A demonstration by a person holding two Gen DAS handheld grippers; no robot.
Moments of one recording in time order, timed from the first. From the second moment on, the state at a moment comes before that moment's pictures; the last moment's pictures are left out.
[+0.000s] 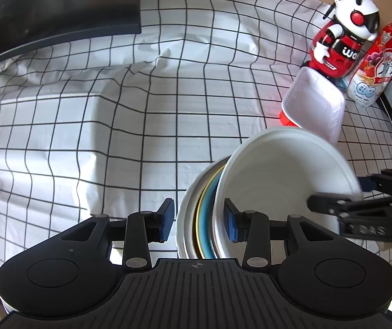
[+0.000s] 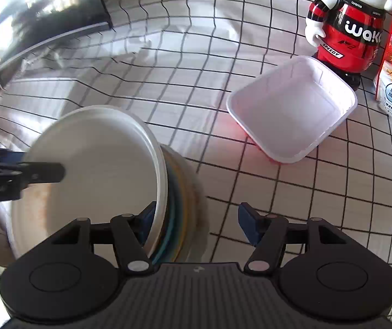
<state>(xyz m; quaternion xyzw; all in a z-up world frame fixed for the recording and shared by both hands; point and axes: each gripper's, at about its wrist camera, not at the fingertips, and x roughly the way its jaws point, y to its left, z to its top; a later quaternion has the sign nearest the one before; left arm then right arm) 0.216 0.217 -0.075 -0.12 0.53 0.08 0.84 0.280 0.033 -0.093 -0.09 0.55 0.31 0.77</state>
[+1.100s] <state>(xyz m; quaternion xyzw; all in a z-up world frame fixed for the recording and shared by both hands) 0.210 0.216 -0.053 -0.10 0.49 0.07 0.87 0.260 0.017 -0.057 -0.09 0.49 0.25 0.83</state>
